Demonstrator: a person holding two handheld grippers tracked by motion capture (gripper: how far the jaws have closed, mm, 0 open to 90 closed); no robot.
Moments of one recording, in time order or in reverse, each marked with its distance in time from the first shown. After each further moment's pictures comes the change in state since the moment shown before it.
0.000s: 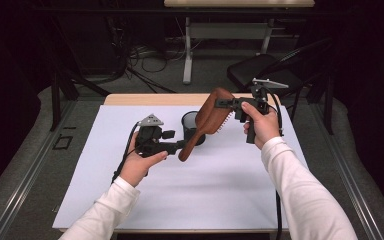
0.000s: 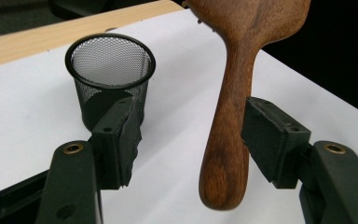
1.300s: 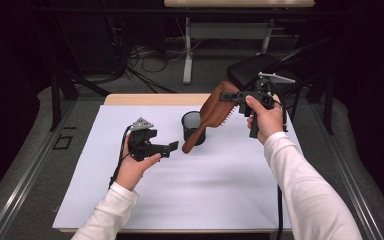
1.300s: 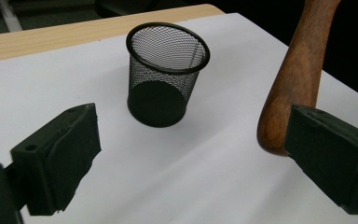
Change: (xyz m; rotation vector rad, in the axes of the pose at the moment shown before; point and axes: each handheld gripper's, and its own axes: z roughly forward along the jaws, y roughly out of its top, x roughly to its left) left arm 0.022 -0.022 -0.002 -0.041 0.131 -0.056; right arm 0.005 0.013 -0.011 -0.054 -0.043 -0.004
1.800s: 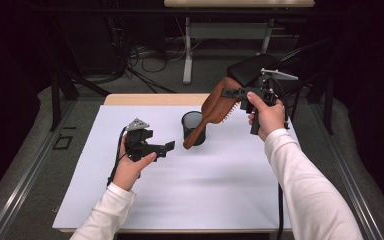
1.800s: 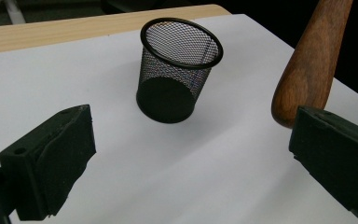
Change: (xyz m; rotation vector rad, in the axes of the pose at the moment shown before) left arm 0.010 -0.005 -0.002 -0.011 0.003 -0.041; right arm 0.004 0.008 -0.004 -0.028 -0.018 -0.008
